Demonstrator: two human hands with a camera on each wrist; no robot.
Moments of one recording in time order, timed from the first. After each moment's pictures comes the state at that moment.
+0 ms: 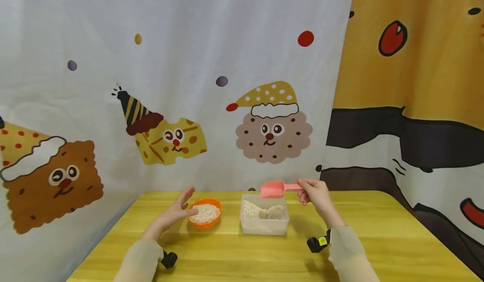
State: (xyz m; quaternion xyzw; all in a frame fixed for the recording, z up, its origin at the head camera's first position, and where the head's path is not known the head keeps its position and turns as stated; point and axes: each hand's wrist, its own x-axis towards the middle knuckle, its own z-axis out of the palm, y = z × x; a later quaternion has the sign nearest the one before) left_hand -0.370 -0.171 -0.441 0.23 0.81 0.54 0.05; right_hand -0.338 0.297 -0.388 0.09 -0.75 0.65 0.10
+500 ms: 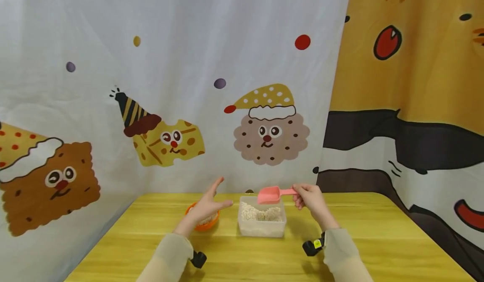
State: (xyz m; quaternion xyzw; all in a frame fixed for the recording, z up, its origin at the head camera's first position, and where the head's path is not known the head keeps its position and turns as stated) left_hand -0.356 -0.061 -0.406 0.21 0.83 0.52 -0.01; right_hand -0.340 0.293 -0.398 0.08 -0.76 0.65 0.08
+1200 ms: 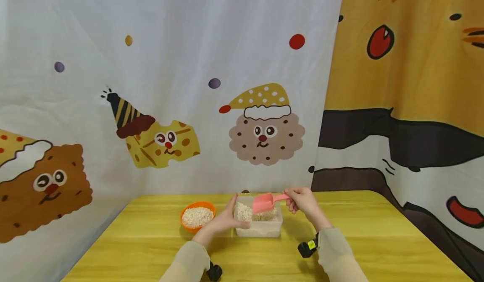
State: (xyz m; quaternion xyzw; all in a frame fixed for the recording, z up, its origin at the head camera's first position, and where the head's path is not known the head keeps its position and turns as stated) left_hand -0.357 -0.003 -0.454 0.23 0.81 0.52 0.10; right_hand -0.346 0.292 -0.411 0.08 -0.80 0.60 0.04
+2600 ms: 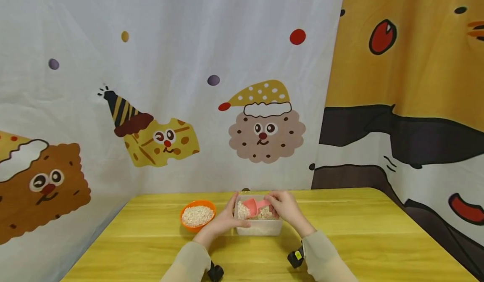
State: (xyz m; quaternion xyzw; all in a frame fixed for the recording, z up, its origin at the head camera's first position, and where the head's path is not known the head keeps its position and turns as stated) left_hand -0.358 -0.003 -0.460 0.21 0.80 0.55 0.10; right_hand -0.336 0.232 -0.415 0.17 -0.85 0.49 0.10
